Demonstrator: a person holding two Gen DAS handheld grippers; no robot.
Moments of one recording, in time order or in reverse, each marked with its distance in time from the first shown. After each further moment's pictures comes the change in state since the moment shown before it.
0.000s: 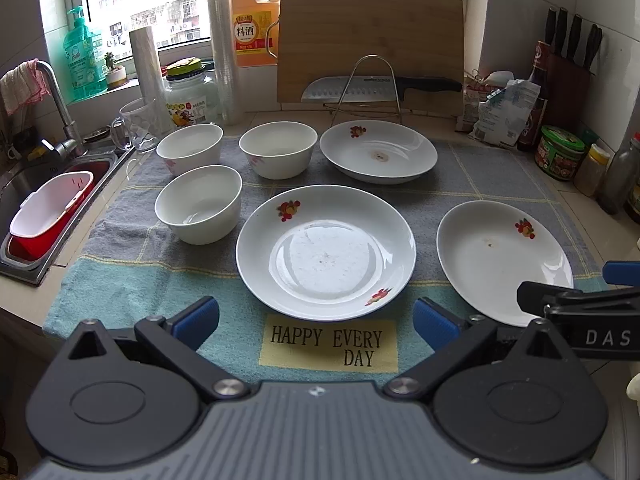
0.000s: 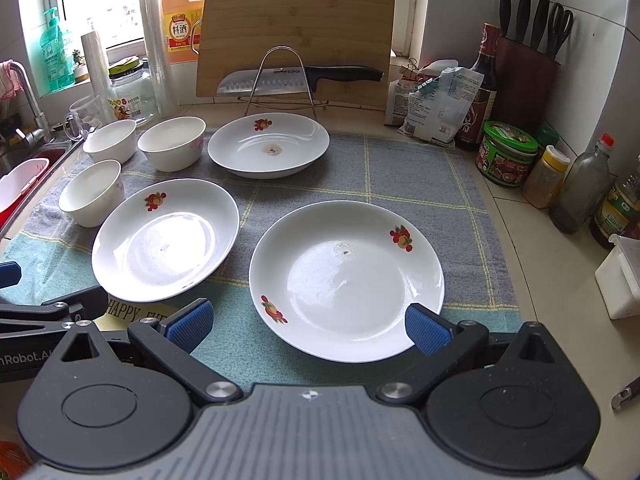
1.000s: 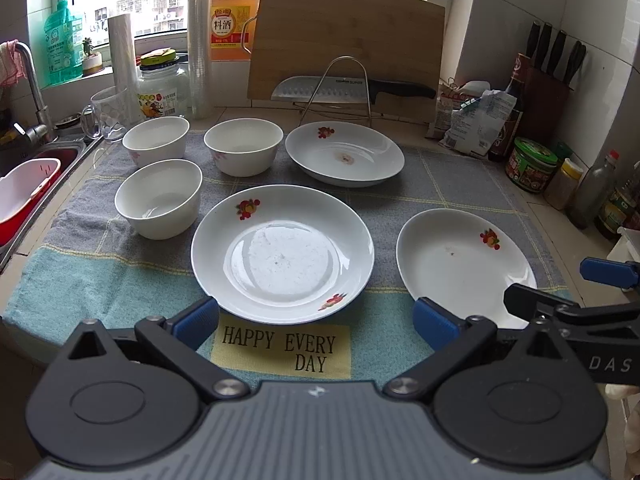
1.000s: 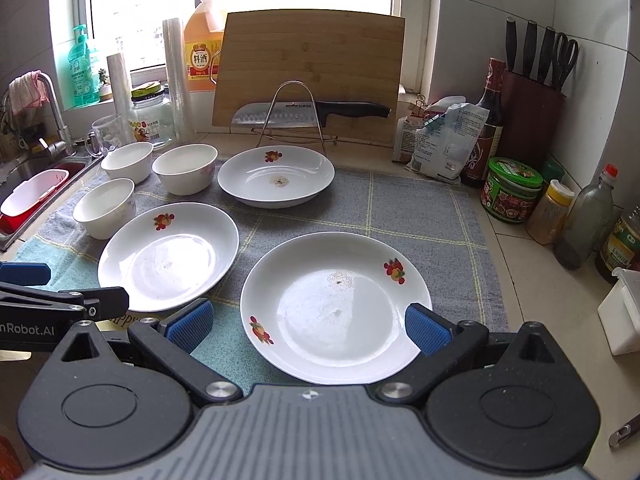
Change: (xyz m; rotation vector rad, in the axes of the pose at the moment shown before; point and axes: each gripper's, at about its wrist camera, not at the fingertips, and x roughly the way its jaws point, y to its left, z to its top) left arm 0.005 -0.011 0.003 -0.042 -0.001 -0.107; right arm -0.011 -0.020 -0.009 -0.064 -0.125 0.055
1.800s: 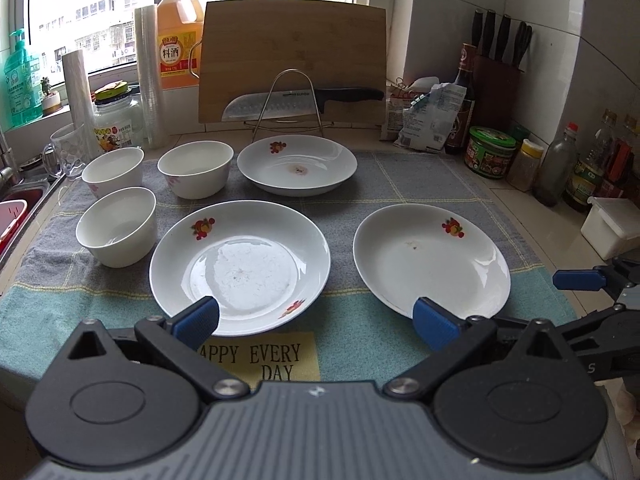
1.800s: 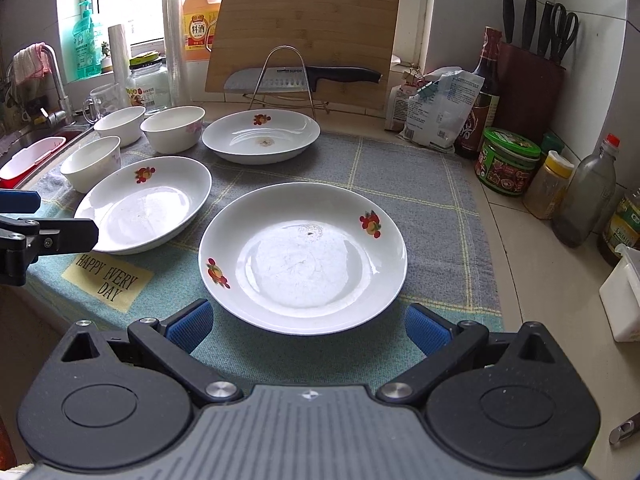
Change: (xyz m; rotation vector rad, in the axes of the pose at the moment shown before) left arm 0.002 -0.021 -0.012 0.119 -0.060 -0.088; right arm 0.018 -0.037 -0.040 -0.028 0.050 0.007
